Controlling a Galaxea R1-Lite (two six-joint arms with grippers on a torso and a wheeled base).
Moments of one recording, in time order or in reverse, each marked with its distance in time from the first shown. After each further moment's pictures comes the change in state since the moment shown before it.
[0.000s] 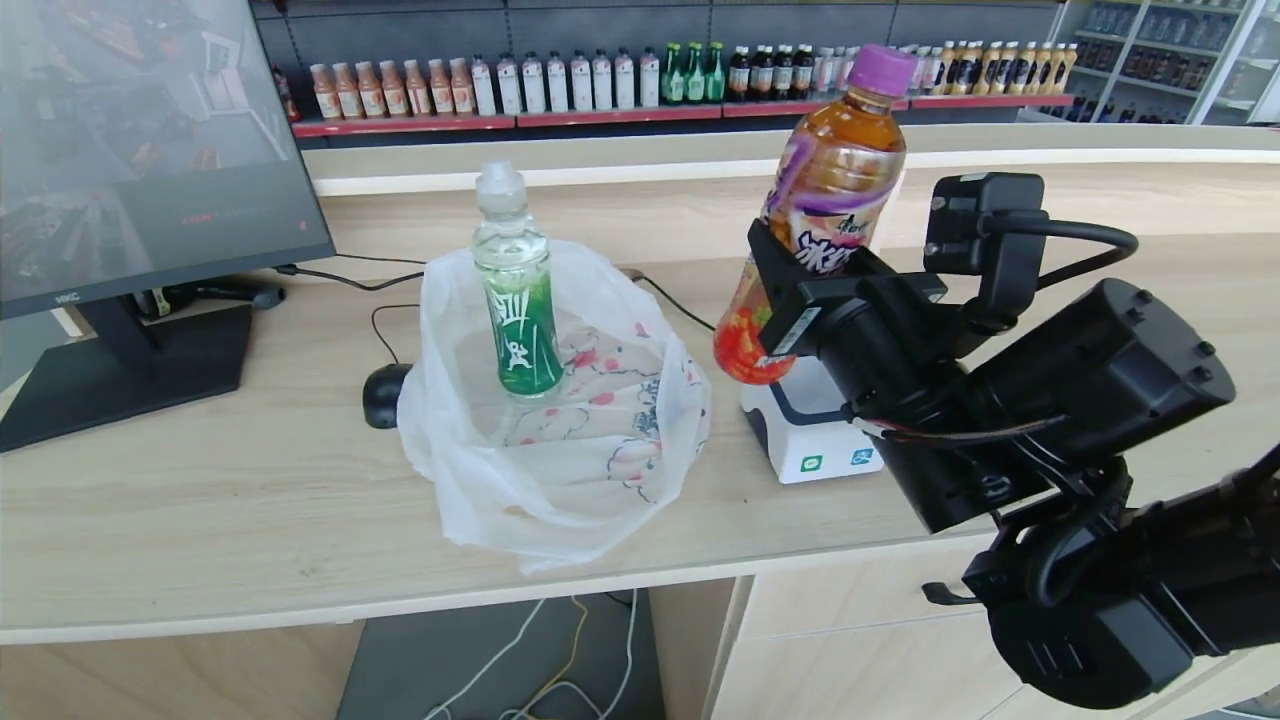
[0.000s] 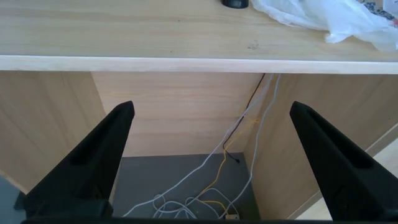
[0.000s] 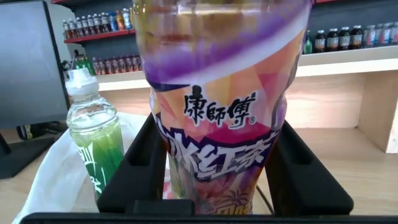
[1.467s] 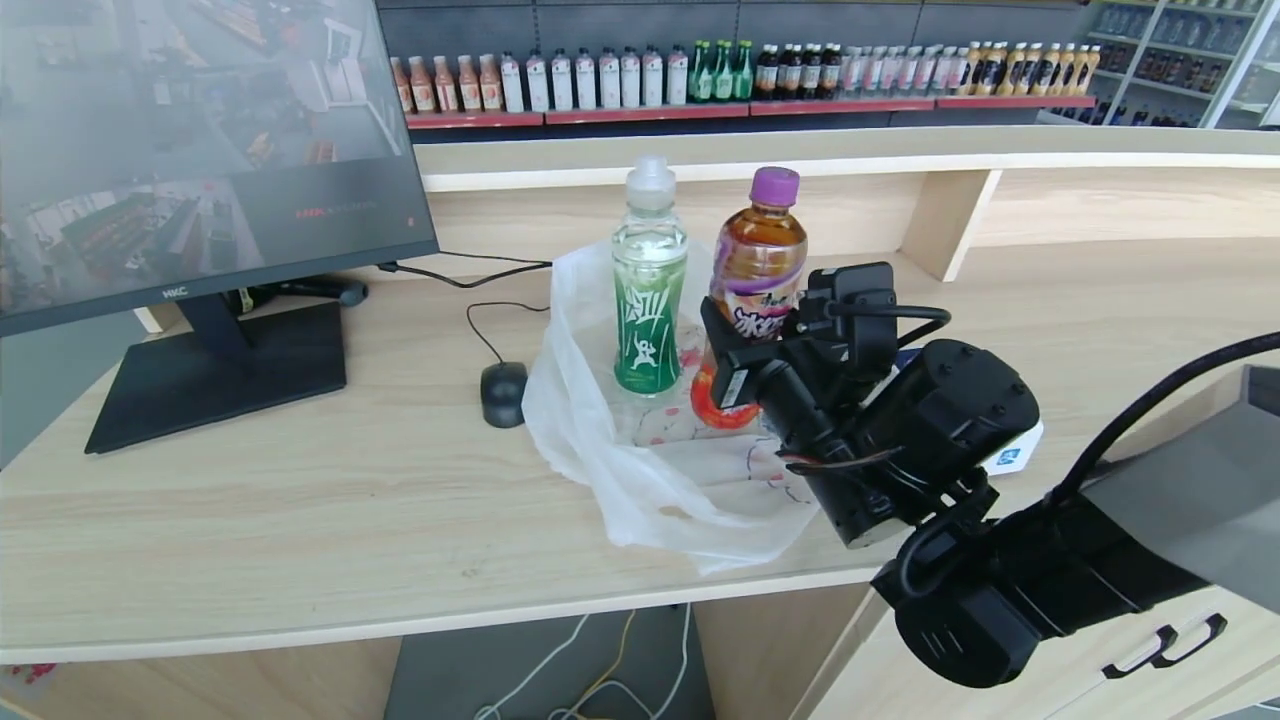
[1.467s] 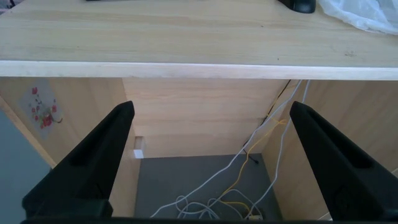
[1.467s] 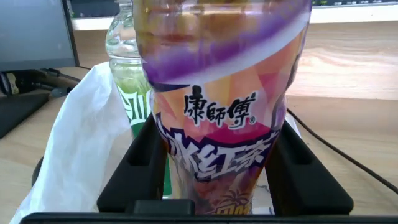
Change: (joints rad) left arm 0.000 0.000 0.000 0.000 0.000 0.000; right arm -0.026 0.179 -0.053 0.000 0.002 -0.036
